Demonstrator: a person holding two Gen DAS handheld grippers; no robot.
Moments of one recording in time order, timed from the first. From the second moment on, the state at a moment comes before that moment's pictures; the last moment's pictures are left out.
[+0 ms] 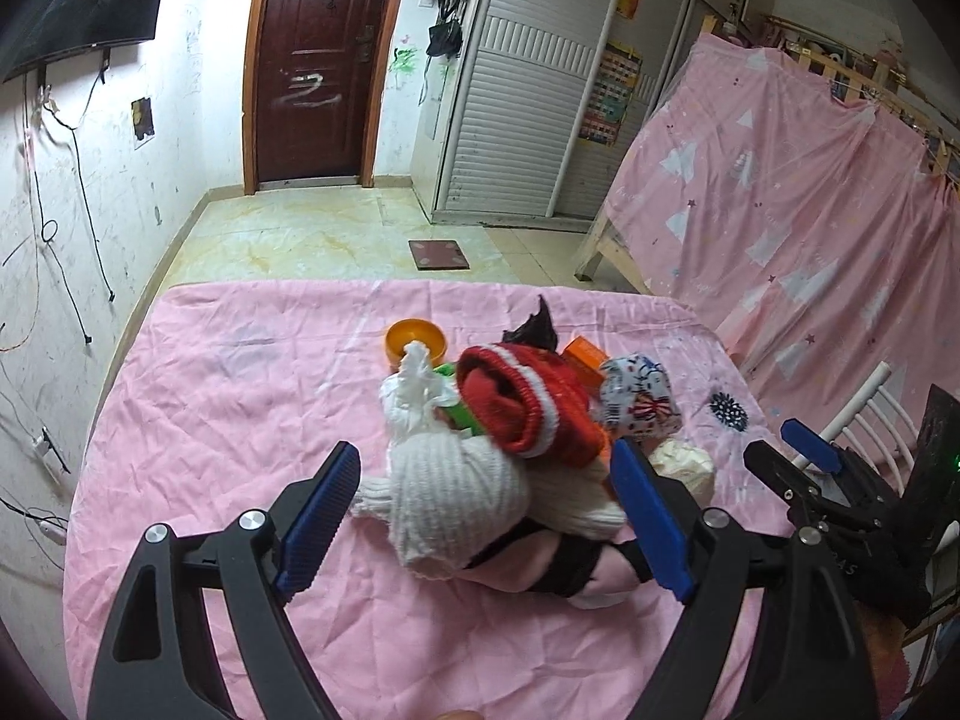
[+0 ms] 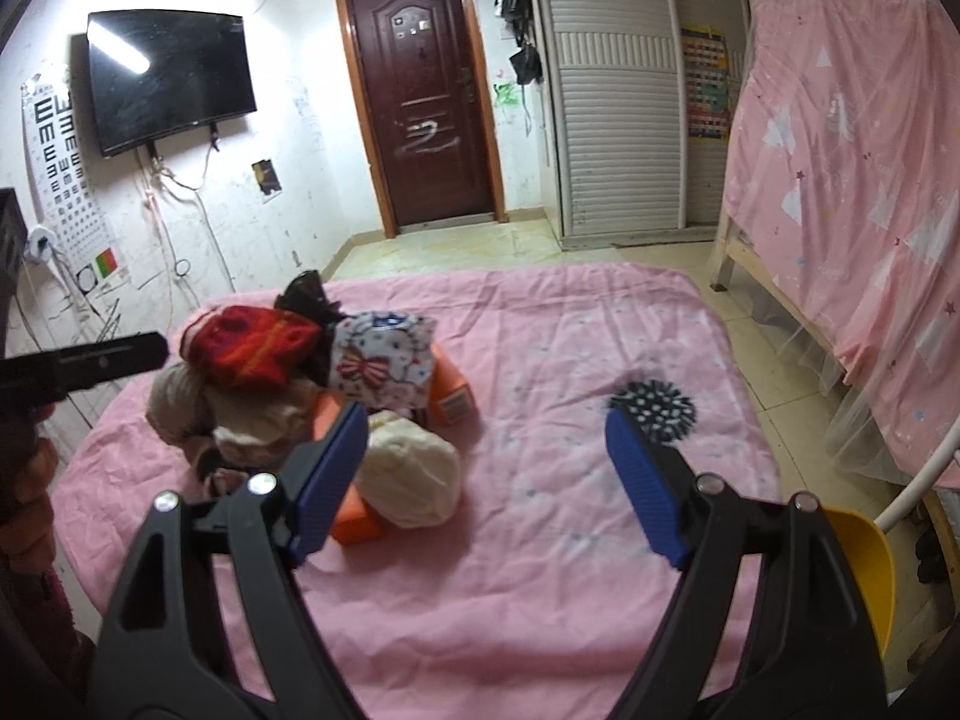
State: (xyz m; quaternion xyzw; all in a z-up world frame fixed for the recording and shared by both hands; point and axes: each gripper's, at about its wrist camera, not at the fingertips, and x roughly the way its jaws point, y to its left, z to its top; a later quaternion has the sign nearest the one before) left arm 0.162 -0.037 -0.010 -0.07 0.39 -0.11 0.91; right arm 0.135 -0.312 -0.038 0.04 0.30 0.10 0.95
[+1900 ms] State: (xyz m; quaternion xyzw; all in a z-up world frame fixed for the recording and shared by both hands) left arm 0.069 -0.078 0.050 -0.02 0.26 -0.13 0.96; right arm 0.098 -0.371 -0.003 0.10 0.25 0.11 0.96
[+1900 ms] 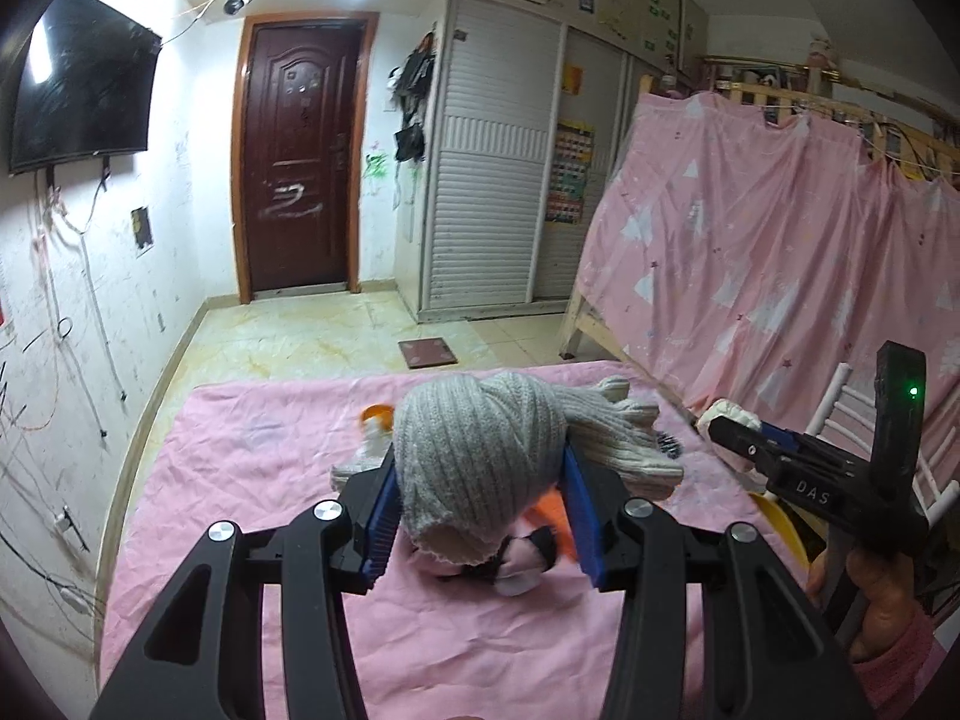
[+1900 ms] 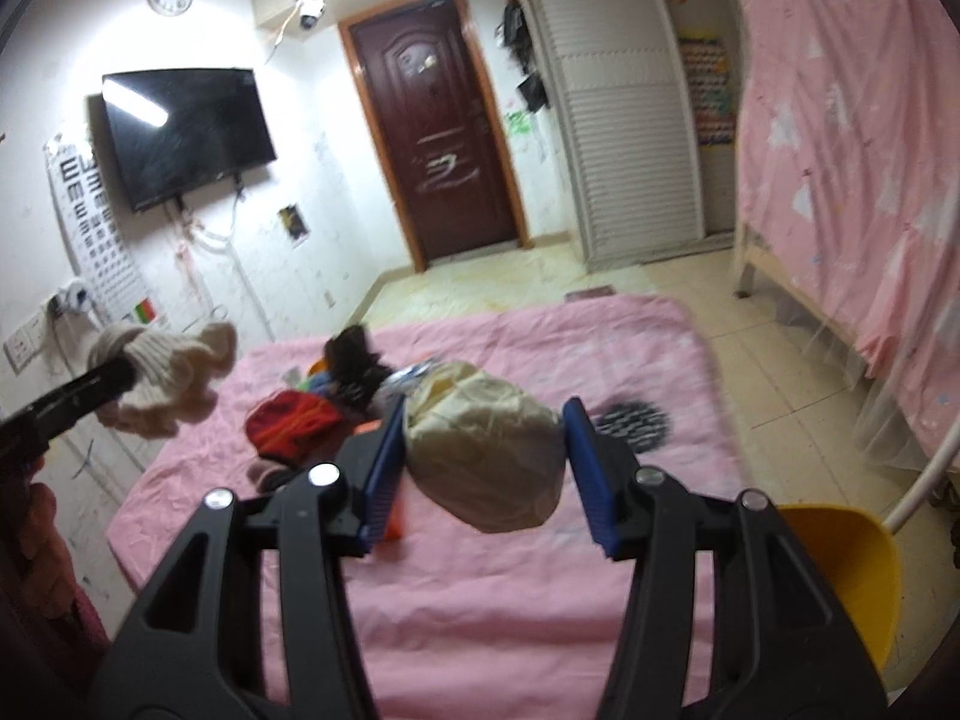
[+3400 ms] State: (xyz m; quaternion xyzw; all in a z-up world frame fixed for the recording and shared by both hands) left arm 0.112 -0.361 -0.002 0.01 0.36 -0.29 0.89; right arm 0.039 -0.564 -0.011 0.23 0.19 -0.05 0.95
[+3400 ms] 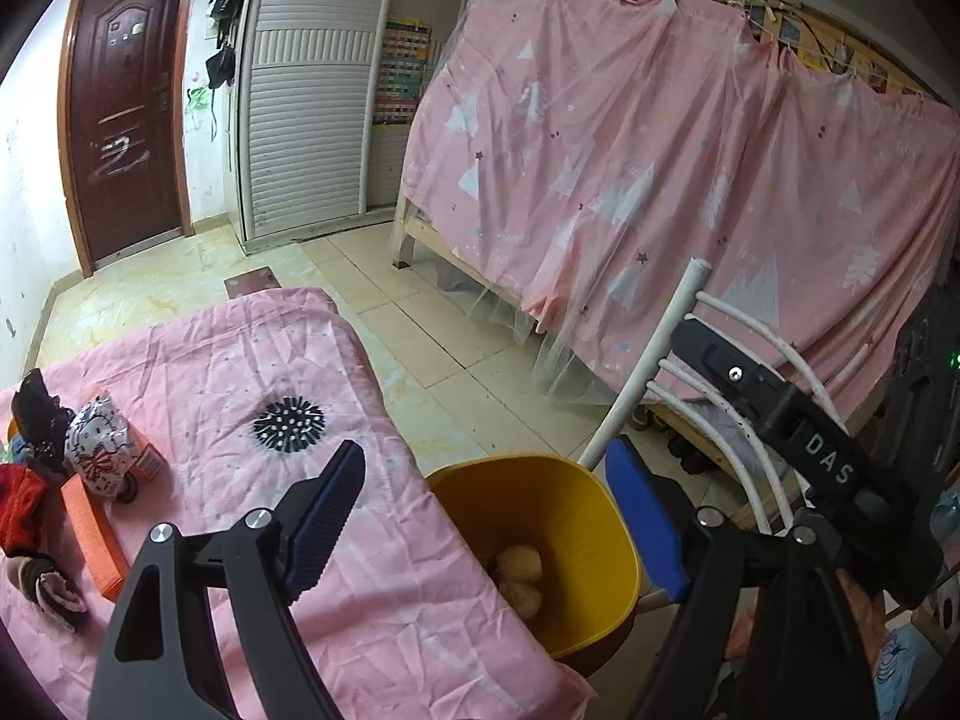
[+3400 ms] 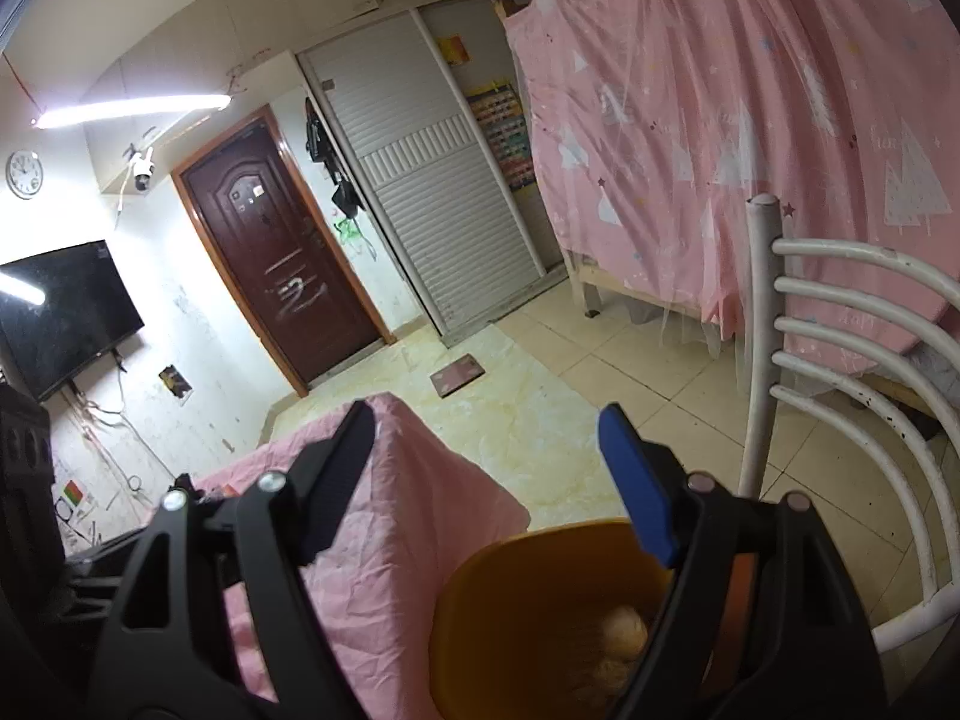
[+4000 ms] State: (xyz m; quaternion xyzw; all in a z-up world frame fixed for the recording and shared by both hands) left arm 0.110 -0.300 0.014 -0.03 0.35 -0.25 0.90; right arm 0.058 -0.532 -0.008 0.20 0.21 -0.03 0.96
